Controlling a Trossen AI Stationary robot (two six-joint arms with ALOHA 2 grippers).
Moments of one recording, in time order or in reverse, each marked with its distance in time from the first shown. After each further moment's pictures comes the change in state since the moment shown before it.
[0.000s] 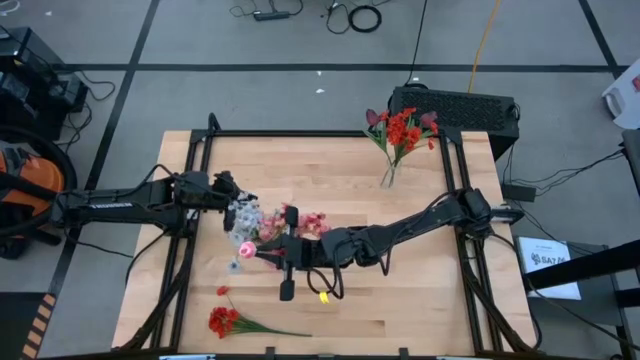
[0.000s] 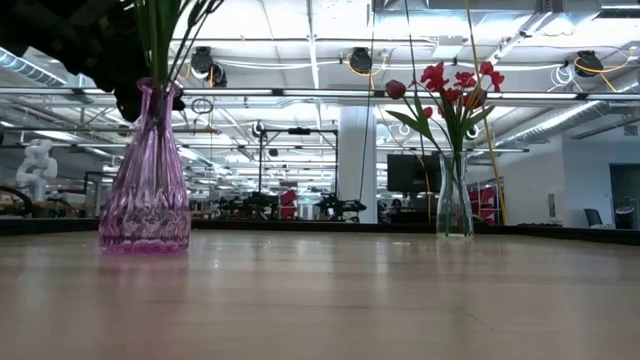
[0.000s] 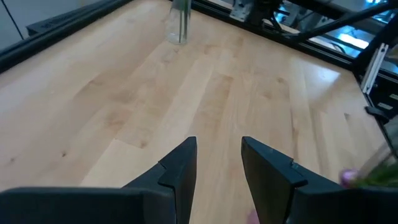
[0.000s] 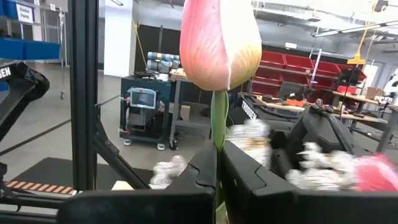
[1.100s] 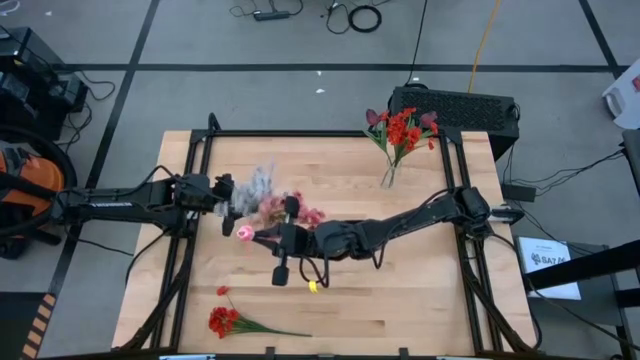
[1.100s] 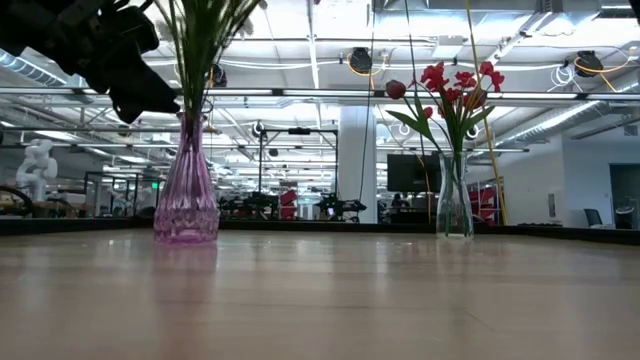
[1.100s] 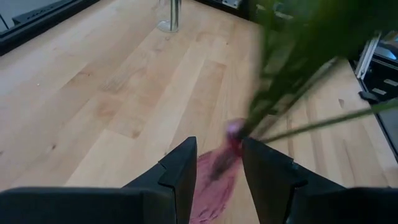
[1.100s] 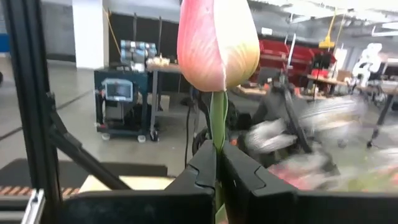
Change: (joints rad) left arm -0.039 0.000 0.000 -0.032 -0.002 0.002; right arm -0.036 0.011 0.000 -0.024 0.064 0.043
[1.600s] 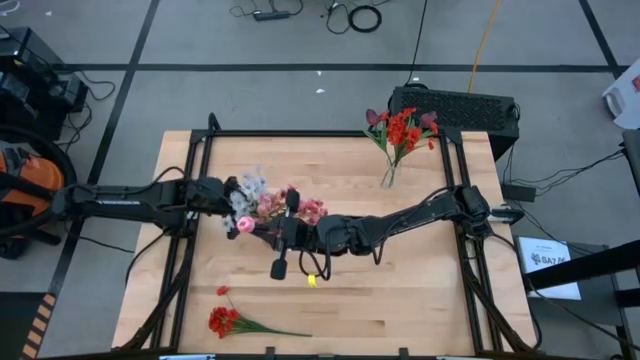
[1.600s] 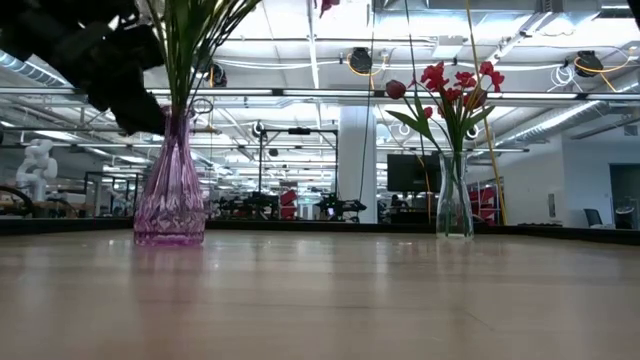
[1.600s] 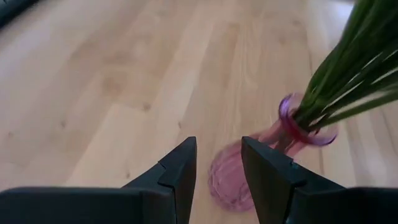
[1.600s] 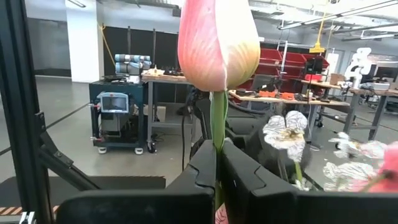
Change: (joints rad) left arm 0.000 0.115 0.000 -0.034 -0.008 0.087; right arm -0.024 -0.004 0.000 0.049 0.002 0.014
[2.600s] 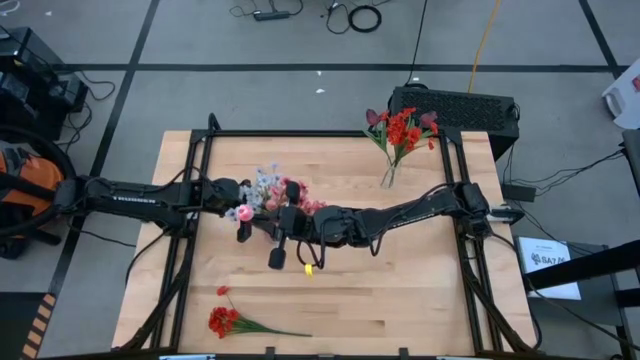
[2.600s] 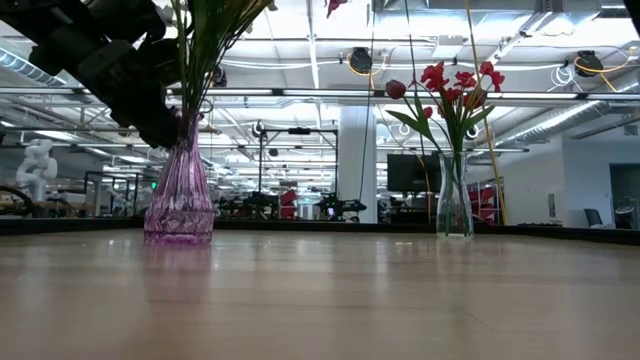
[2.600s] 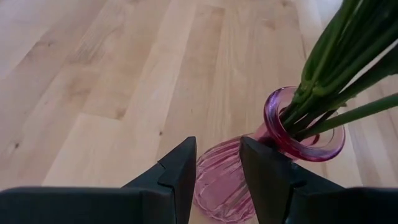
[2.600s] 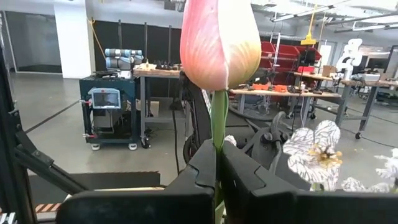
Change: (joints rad) left arm 0.000 0.230 0.000 0.193 0.080 0.052; right arm -0.042 -0.004 0.002 -0.060 -0.003 0.026
